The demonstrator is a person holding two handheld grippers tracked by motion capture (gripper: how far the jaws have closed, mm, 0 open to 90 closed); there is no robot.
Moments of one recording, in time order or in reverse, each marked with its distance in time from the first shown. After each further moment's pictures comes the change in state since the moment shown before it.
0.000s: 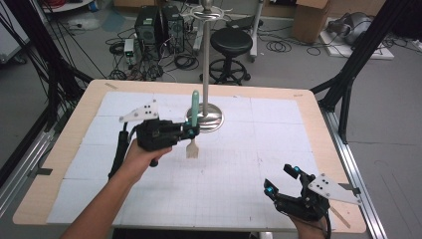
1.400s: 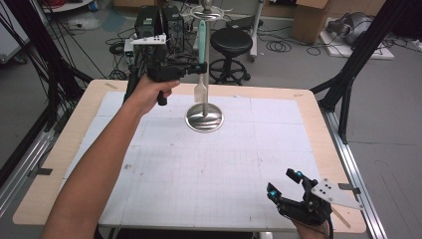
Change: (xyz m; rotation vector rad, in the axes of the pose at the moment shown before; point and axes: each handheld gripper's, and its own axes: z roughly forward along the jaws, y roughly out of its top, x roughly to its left) left arm 0.104 0.093 0.041 -0.027 -0.090 -0.053; right arm -0.006 -0.013 -0.006 -0.002 -0.009 0.036
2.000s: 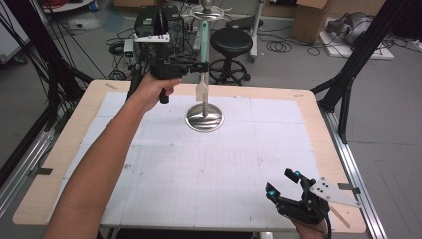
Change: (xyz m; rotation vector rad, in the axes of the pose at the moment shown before) left arm 0.015 -0.002 0.008 0.027 0.008 -0.046; right arm -0.002 -0.002 0.004 0.013 0.019 0.009
